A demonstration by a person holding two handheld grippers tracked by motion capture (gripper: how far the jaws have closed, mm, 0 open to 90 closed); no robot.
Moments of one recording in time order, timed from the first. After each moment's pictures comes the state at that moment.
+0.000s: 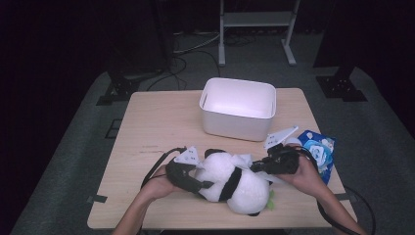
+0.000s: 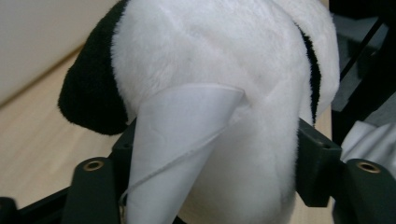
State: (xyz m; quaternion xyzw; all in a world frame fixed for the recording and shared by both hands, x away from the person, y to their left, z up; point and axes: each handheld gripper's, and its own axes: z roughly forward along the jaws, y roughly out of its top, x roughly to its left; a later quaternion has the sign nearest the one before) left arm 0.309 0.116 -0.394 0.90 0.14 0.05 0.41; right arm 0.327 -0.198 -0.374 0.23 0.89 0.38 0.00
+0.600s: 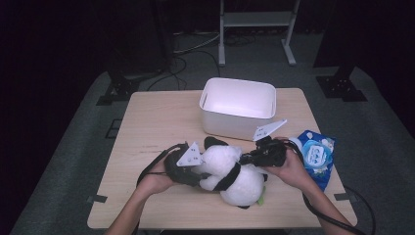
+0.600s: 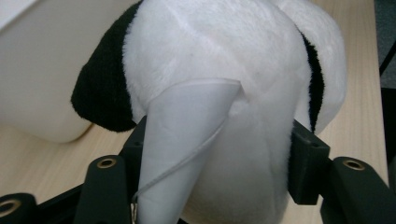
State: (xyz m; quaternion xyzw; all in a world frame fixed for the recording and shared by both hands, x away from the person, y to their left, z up) left arm 0.305 0.112 -0.364 0.91 0.08 0.16 0.37; right arm 0.344 -0.172 -0.369 0.23 0.88 0.41 0.00
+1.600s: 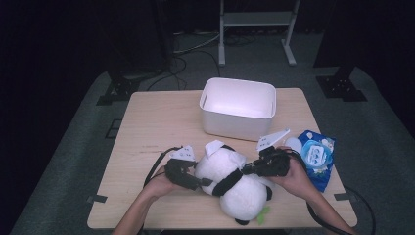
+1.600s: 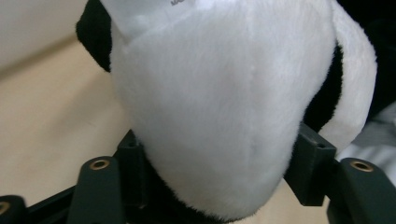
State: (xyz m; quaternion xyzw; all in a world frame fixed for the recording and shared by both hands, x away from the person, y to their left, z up) left arm 0.326 0.127 -0.412 0.88 0.17 0.02 0.45; right arm 0.326 -0.180 -0.384 0.23 0.88 0.41 -0.02
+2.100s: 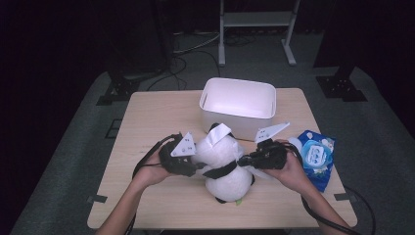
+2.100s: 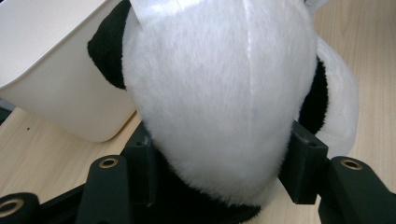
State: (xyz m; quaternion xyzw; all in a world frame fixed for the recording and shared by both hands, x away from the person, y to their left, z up) left arm 0.319 0.123 -0.348 0.90 0.09 0.18 0.38; right arm 0.338 -0.173 -0.371 0.23 0.87 0.44 -0.01
